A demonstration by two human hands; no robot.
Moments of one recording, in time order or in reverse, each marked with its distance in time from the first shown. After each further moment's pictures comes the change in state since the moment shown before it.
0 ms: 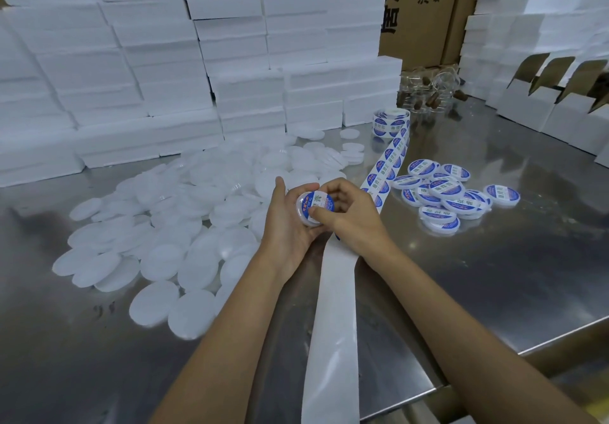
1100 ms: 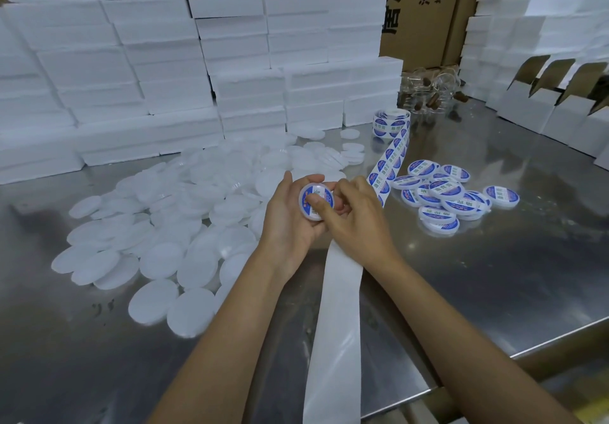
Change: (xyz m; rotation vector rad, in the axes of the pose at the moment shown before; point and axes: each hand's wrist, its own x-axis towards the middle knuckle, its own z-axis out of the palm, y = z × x) left_hand -0.006 0.004 0.004 -0.046 -0.077 0.032; right_hand -0.004 0.016 -0.005 -0.462 0.167 -0.298
